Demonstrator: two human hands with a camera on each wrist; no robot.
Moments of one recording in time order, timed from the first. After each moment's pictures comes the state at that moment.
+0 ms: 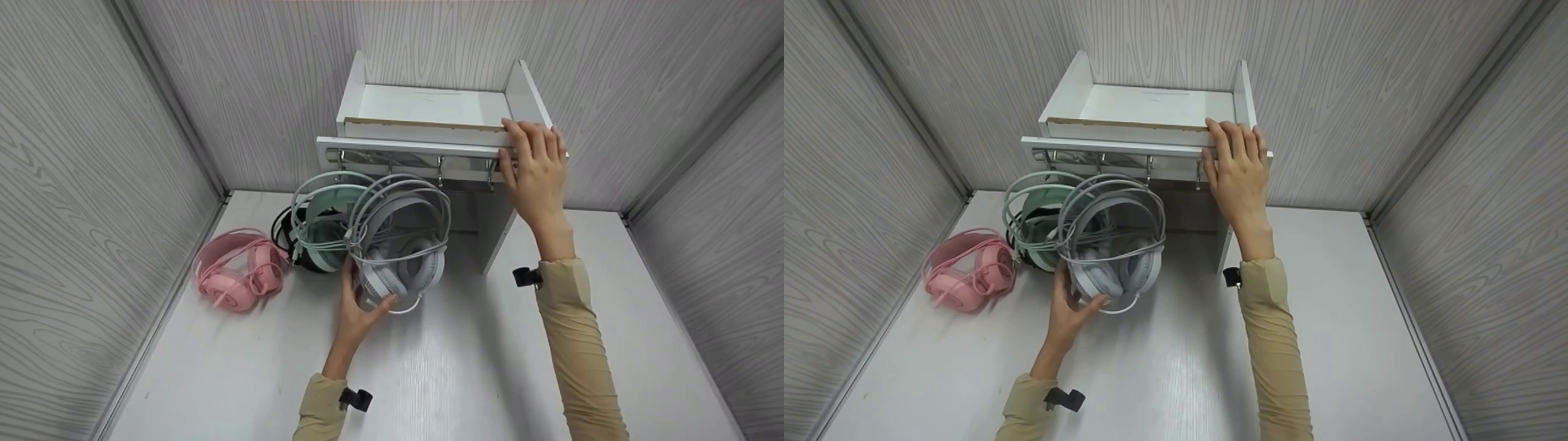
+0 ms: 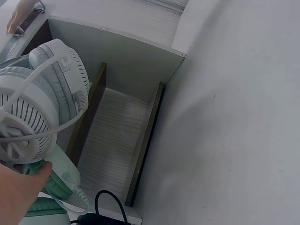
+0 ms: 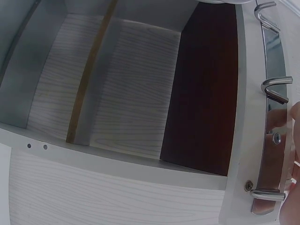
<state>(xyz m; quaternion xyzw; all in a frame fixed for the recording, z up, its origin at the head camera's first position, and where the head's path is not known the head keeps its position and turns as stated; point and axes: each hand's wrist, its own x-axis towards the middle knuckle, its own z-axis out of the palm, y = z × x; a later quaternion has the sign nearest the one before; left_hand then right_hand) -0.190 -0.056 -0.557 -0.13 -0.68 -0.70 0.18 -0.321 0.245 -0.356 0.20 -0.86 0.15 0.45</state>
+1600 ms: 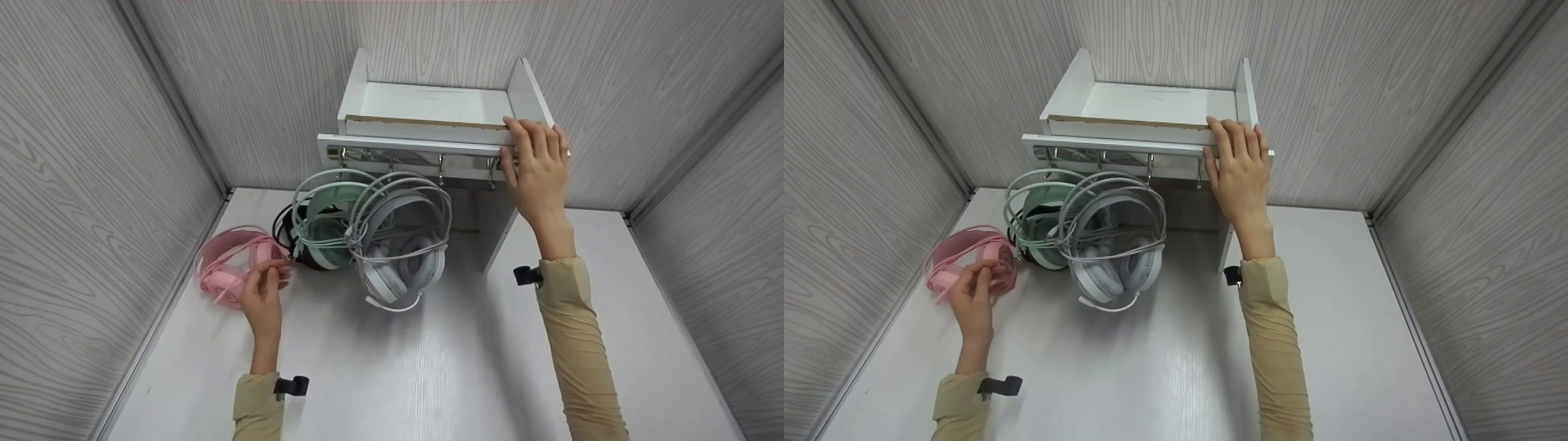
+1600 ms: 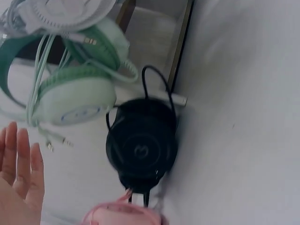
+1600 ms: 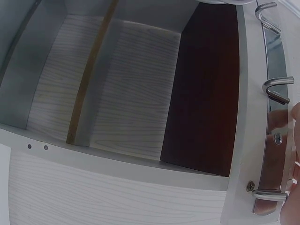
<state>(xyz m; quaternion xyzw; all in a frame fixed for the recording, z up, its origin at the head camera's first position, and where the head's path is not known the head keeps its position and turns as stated) -0.179 -0.173 -0.513 0.00 -0.65 -0.68 0.35 -0.321 0.245 -0.357 0.20 -0.86 0.15 0.45</state>
